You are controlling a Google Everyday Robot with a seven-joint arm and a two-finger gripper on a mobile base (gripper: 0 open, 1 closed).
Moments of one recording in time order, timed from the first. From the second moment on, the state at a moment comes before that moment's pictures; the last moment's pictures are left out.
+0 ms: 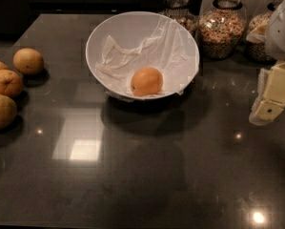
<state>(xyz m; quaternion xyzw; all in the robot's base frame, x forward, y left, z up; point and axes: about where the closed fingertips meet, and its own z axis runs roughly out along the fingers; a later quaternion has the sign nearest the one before) 0.438 -0.217 0.976 -0.60 0.78 -0.03 0.16</state>
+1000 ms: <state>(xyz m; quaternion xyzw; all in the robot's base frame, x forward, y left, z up) 0.465 -0.192 0.978 -0.60 0.78 -0.04 0.19</state>
